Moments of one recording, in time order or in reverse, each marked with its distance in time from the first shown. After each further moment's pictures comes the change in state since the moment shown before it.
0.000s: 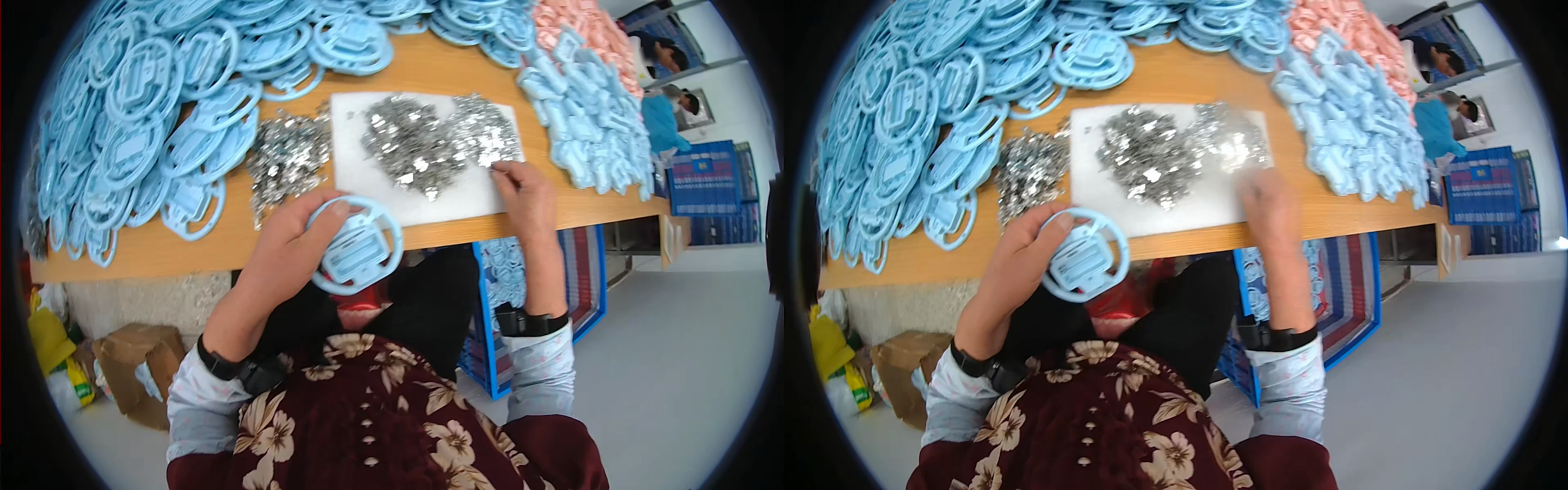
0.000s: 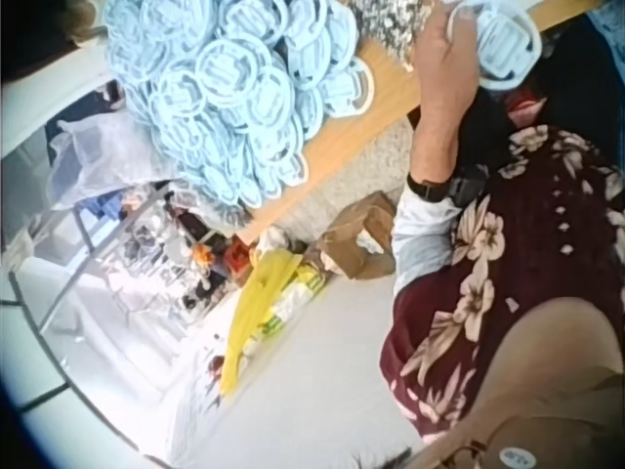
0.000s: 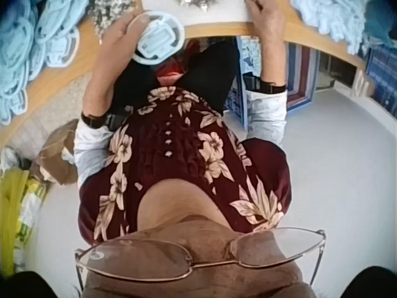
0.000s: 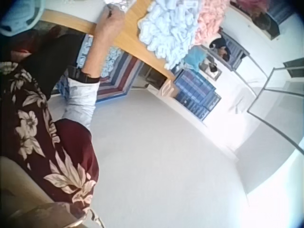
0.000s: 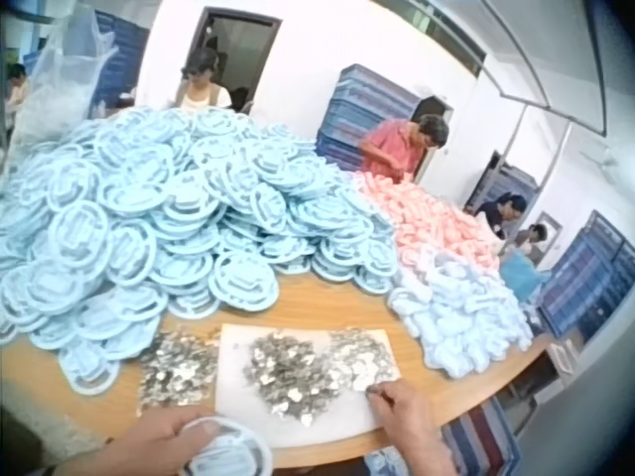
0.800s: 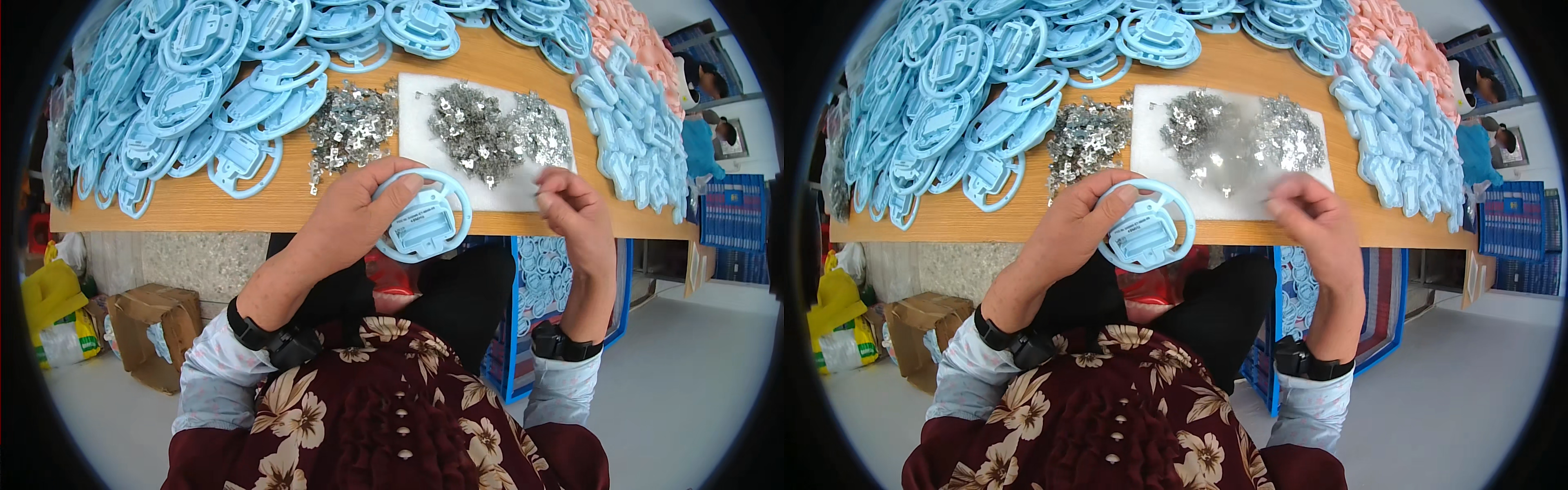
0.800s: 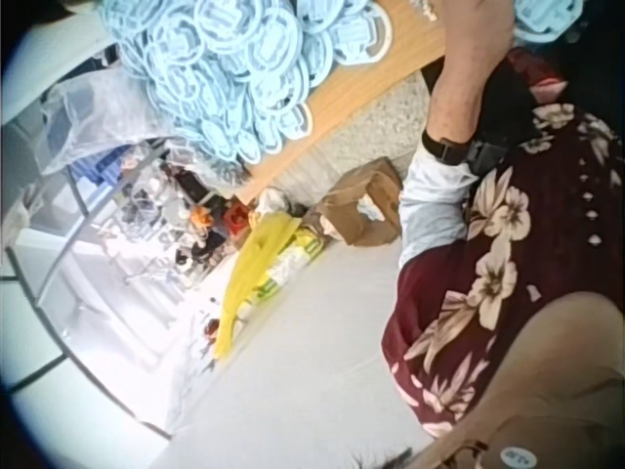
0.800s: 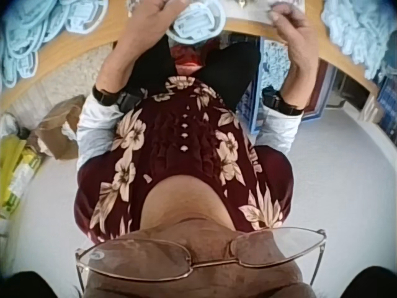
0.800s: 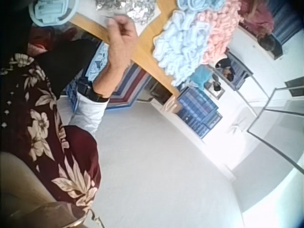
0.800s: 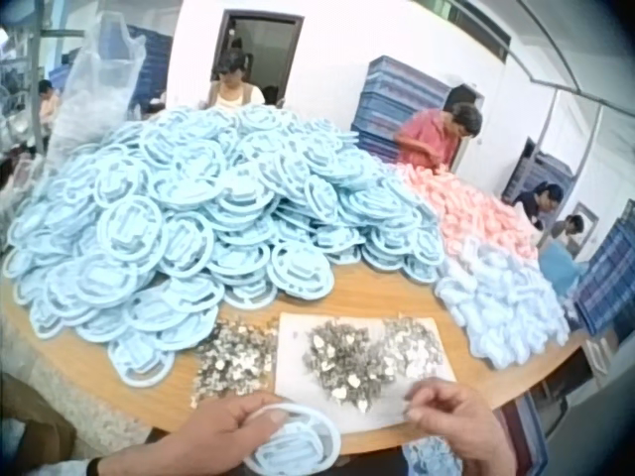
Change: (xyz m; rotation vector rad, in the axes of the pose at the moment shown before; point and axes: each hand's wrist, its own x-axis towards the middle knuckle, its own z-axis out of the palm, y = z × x) left_hand -0.001 -0.001 0.002 -0.038 -0.036 0.052; right_hand -0.012 -0.068 -0.047 0.998 -0.403 0.375
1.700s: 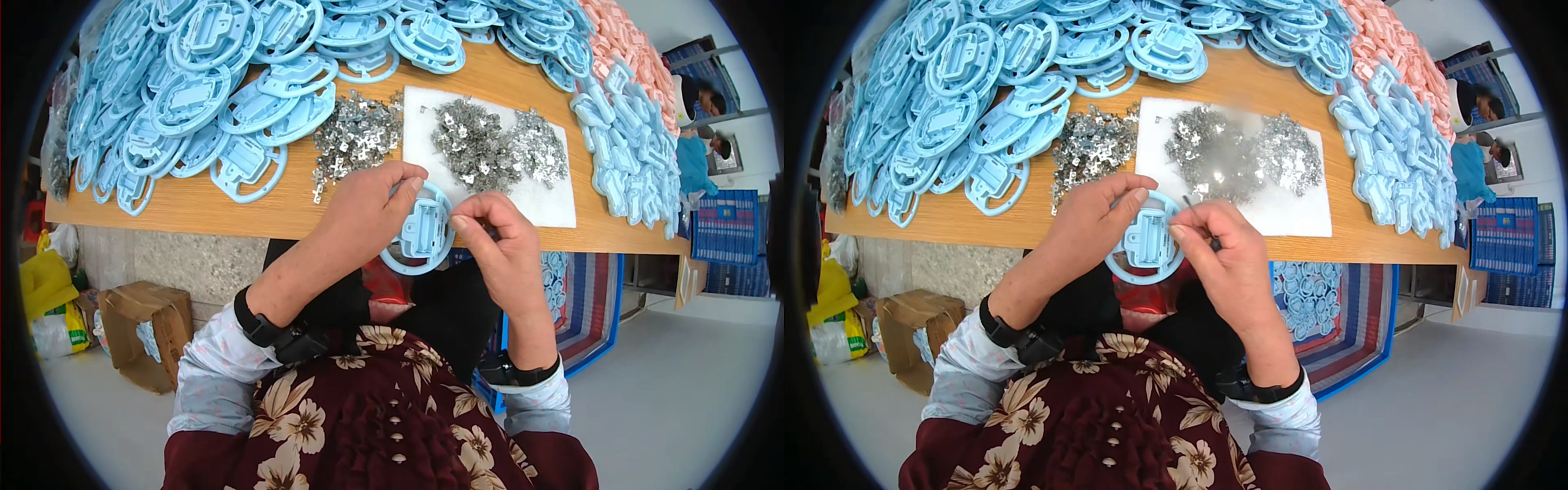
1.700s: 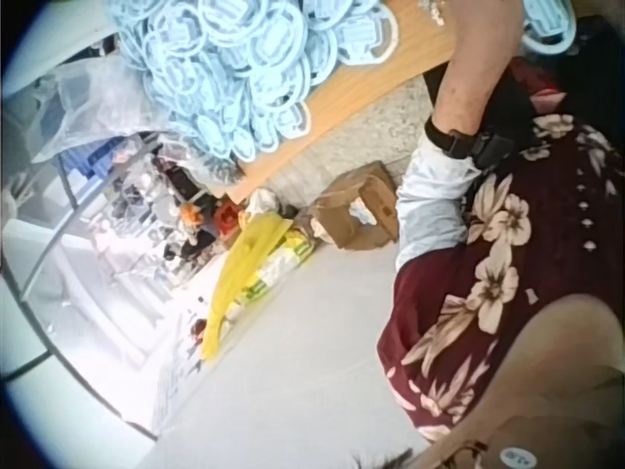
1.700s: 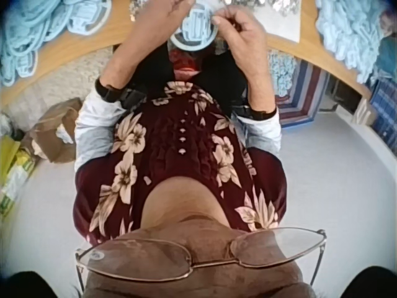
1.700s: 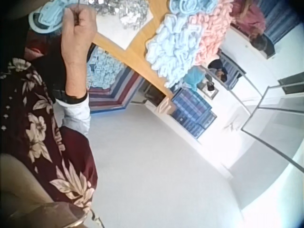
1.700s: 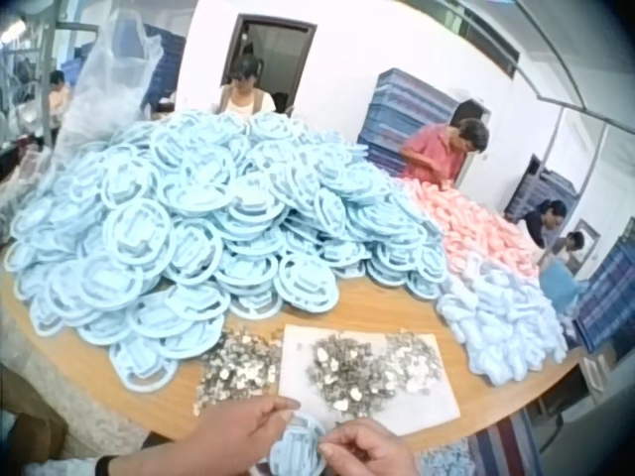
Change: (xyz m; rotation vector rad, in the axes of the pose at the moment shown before) left_hand 0.015 -0.001 0.001 0.450 0.177 0.106; right_hand -0.011 -0.004 0.099 -0.173 -0.027 -0.225
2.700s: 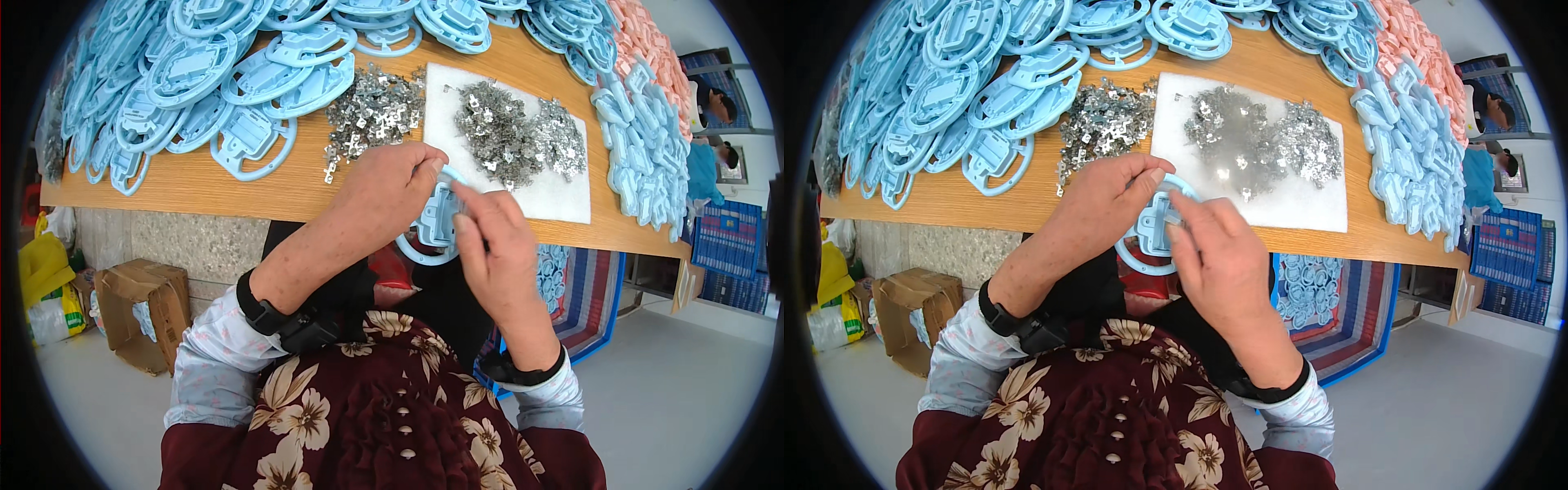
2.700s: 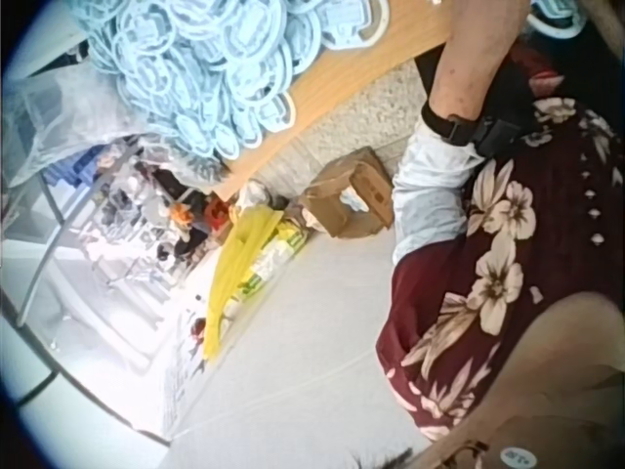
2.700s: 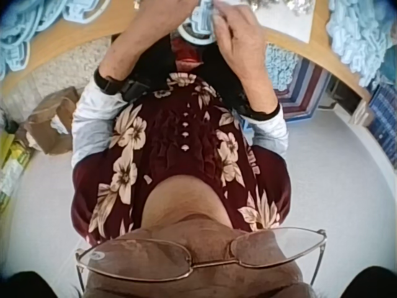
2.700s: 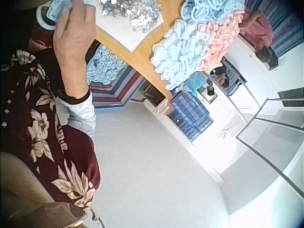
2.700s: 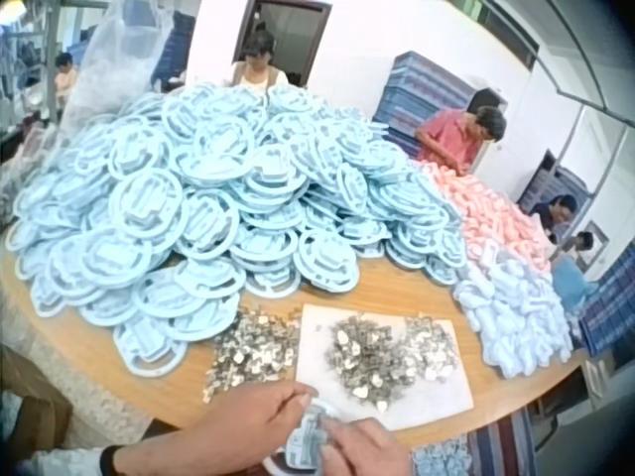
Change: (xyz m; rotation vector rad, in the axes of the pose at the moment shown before) left_hand 0.006 -0.006 -0.001 0.069 -0.002 -0.002; right_hand -0.002 -0.001 0.024 -0.559 0.060 -0.344
